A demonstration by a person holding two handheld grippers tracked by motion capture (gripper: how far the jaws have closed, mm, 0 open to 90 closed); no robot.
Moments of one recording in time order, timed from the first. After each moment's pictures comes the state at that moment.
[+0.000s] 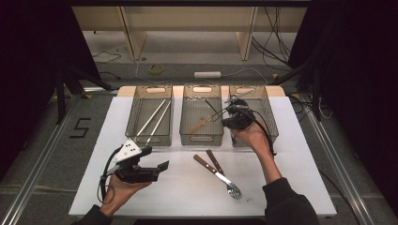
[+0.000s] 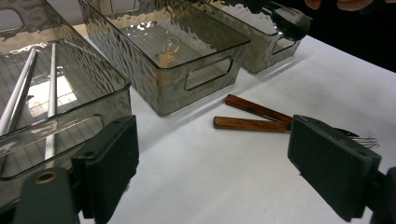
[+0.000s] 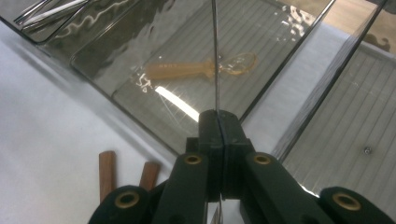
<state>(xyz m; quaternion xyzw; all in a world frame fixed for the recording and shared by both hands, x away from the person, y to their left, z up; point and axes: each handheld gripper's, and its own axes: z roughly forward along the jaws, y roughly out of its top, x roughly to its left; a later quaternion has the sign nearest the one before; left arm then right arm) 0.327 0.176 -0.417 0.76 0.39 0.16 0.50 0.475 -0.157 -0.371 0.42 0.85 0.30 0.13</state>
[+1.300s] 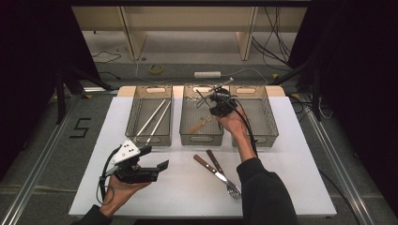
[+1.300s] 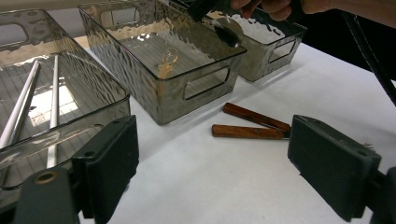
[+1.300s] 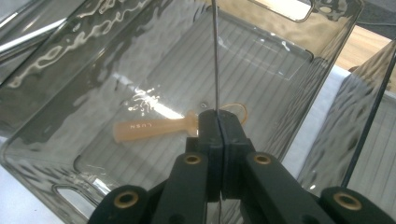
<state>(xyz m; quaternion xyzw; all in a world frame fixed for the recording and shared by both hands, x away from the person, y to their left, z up) 0.324 0.177 -0.414 0.75 0.38 0.17 0.51 0.533 -0.110 -0.386 0.45 0.83 0.28 0.16</state>
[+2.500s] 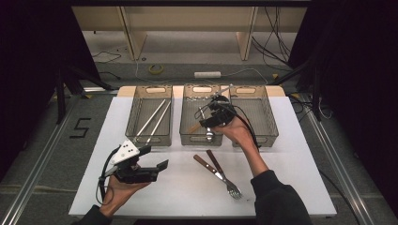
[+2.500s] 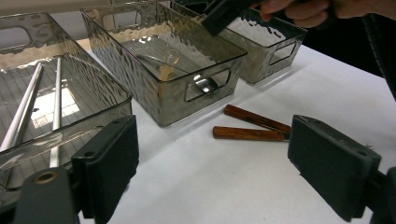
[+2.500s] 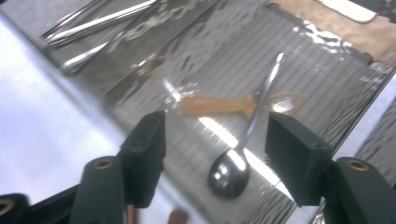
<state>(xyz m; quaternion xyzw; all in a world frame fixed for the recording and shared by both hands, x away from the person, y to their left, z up) 0.323 0.178 -0.413 0.75 0.38 0.17 0.52 0.491 -0.110 -0.376 0.38 0.86 0.31 0.11</state>
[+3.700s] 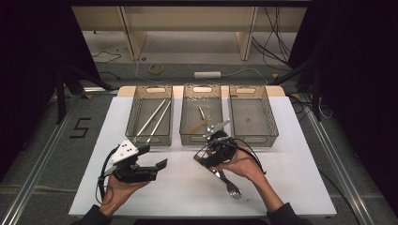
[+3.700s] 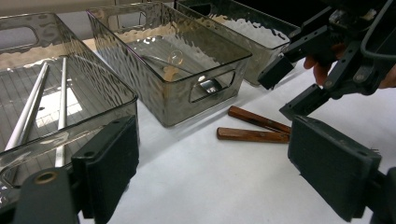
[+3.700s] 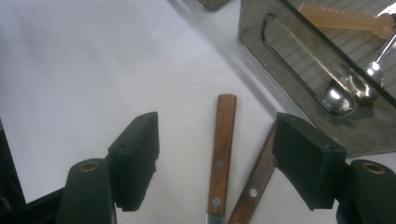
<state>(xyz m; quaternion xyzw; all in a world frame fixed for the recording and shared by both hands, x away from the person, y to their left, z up) 0.324 0.180 -0.413 0.74 0.38 0.18 0.52 0.406 -0.111 -0.414 0.29 0.91 0.29 0.04</state>
